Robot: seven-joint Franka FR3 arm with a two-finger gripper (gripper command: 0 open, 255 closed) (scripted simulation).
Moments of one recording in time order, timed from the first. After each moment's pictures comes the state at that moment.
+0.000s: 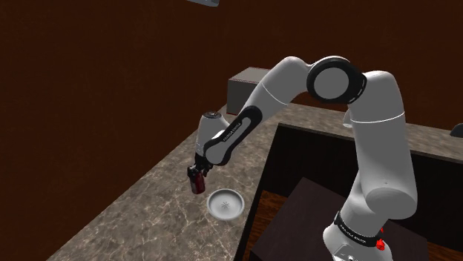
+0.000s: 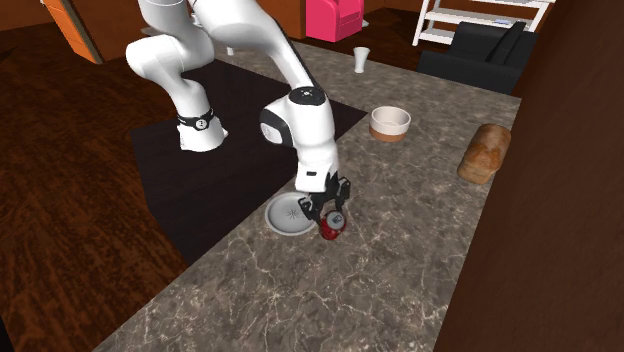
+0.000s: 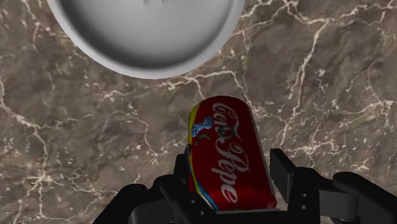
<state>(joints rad) 0.13 0.48 0.14 -2.09 -0.04 2.74 0.33</state>
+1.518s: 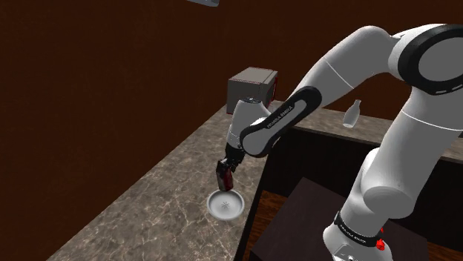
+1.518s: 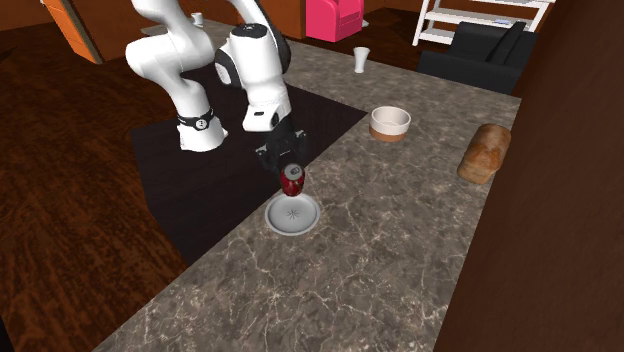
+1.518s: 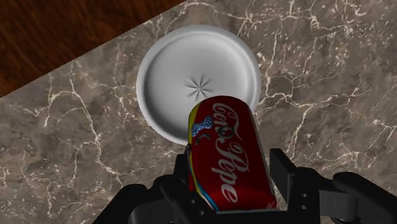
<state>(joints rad) 0.07 -0.06 0.19 -2.58 0.13 2.70 0.21</state>
